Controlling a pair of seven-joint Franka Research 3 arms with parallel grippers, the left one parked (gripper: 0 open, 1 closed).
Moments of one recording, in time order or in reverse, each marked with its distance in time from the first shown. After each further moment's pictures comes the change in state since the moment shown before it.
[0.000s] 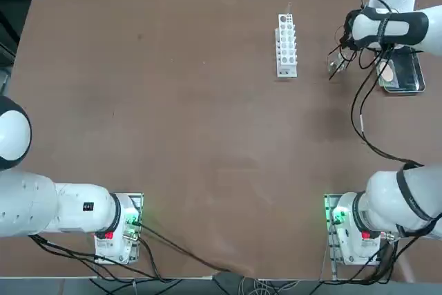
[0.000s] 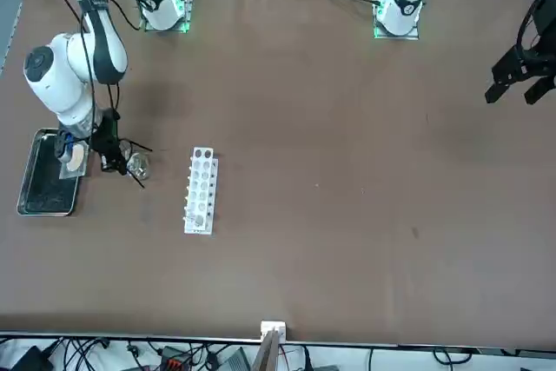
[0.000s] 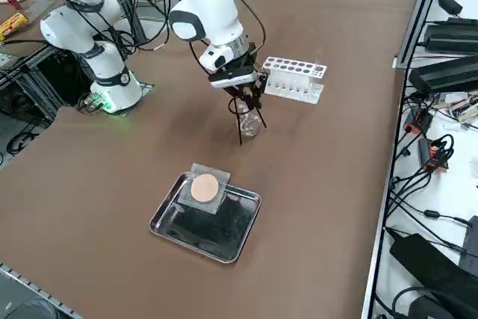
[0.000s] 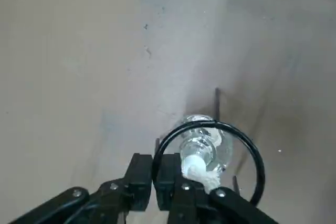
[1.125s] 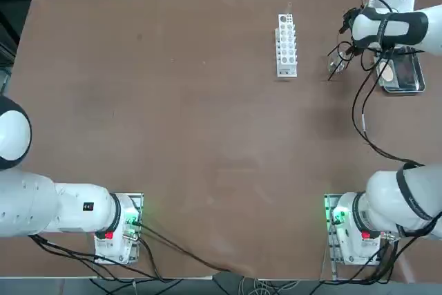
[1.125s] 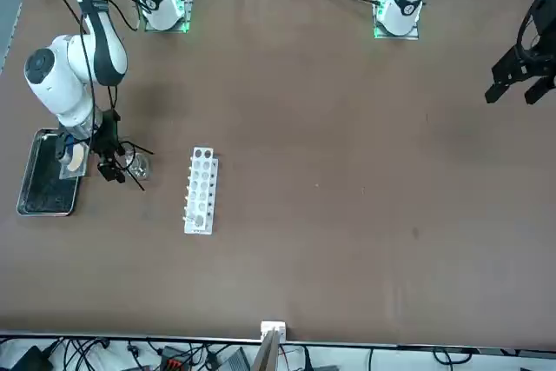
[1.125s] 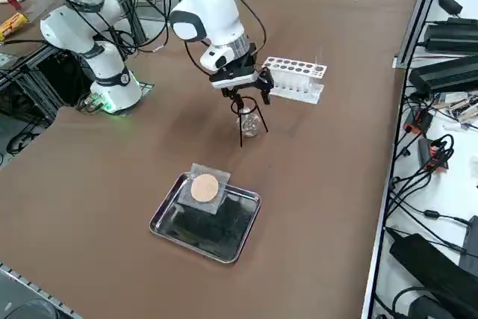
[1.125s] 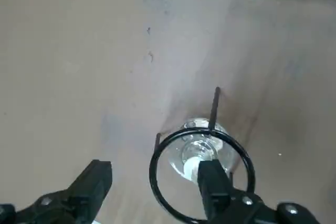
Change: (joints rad) arm 0.000 -0.003 -0.002 0.015 -0.013 -0.026 0.000
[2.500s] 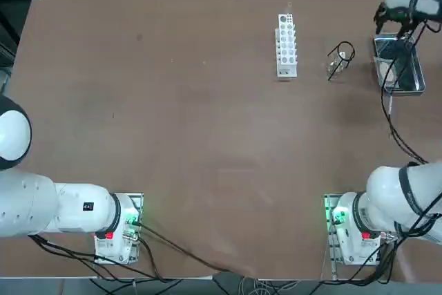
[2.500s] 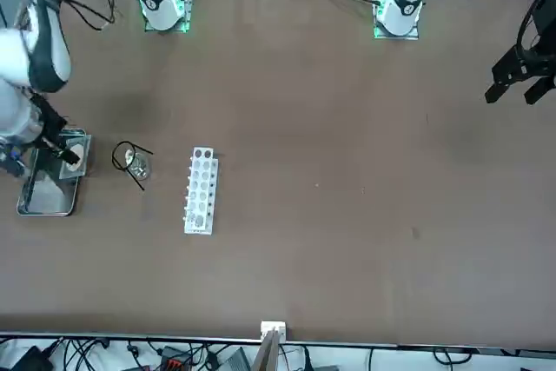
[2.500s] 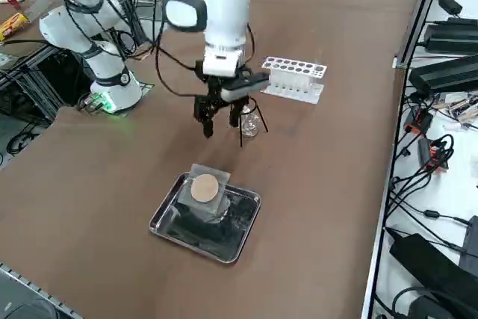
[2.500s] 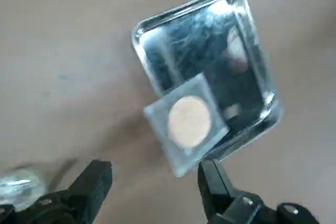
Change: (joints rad) arm -0.128 0.115 -0.016 0.323 -0.480 -0.520 -0.739
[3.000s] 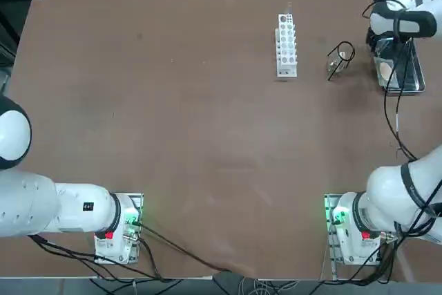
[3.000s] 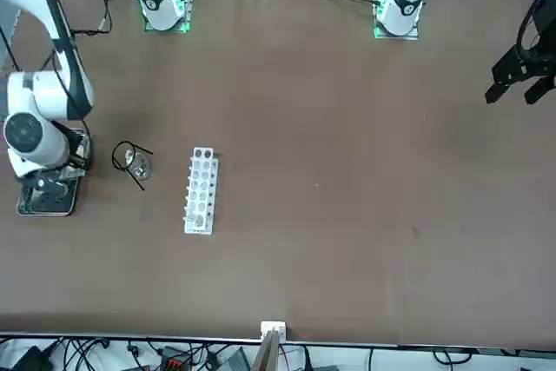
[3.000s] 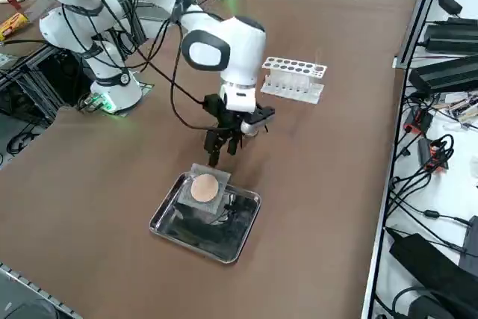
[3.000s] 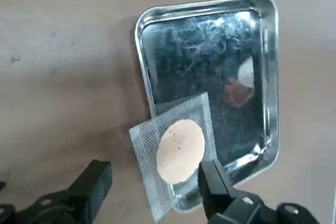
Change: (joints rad) arm 0.001 0.184 0.002 0.058 -0.196 0.019 -0.051
